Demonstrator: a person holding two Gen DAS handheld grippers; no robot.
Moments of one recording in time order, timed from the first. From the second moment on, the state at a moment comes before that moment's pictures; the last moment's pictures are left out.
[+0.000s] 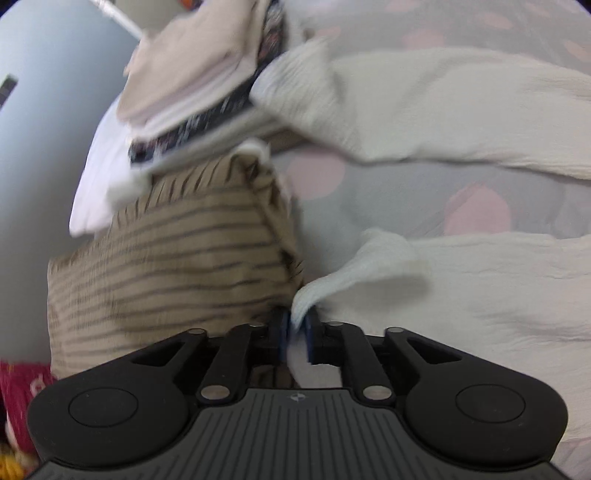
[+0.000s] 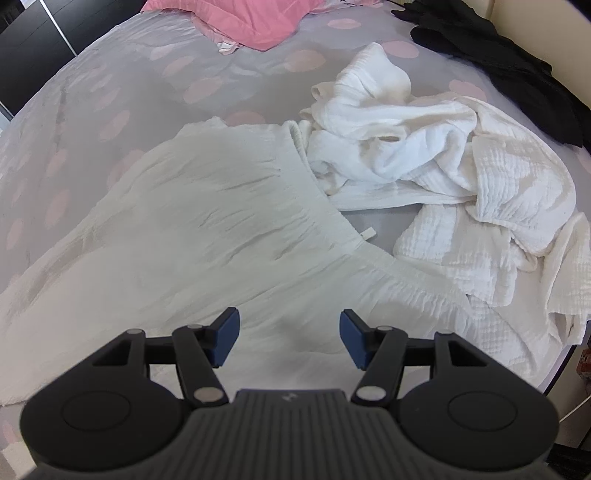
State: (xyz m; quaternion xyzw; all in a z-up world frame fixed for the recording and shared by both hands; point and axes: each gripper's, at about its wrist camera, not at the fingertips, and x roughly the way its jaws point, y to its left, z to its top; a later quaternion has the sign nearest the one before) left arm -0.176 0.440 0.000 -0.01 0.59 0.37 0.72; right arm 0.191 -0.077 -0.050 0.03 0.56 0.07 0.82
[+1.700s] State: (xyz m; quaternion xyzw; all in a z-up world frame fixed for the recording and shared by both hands) left arm -0.263 0.291 -0.168 0.53 0.56 0.08 0.63; right arm 0.115 -0.129 -0.044 -0.24 0.41 0.14 0.87
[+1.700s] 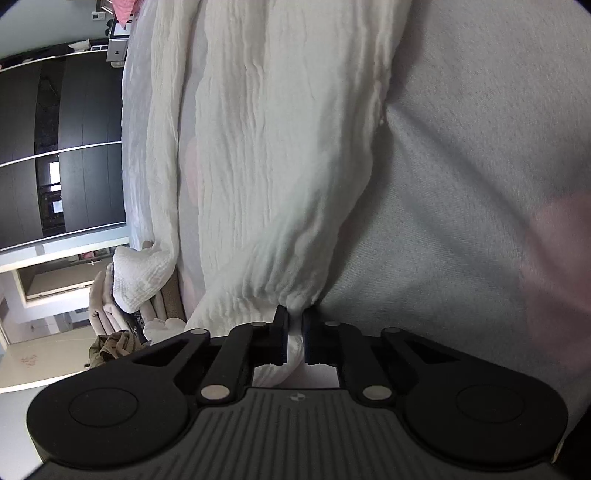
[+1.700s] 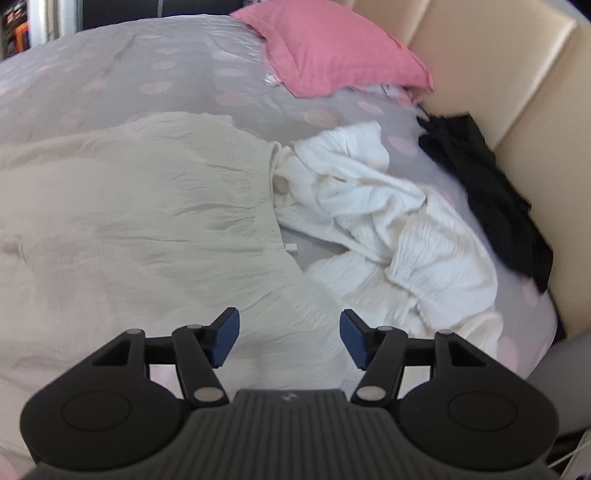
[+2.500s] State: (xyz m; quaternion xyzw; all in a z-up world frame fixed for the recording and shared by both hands) left arm -0.240 0.328 -0.012 0.24 0.54 0.19 0.78; right arm -0.002 -0.142 -0.118 -0.63 0.29 0.41 0.59
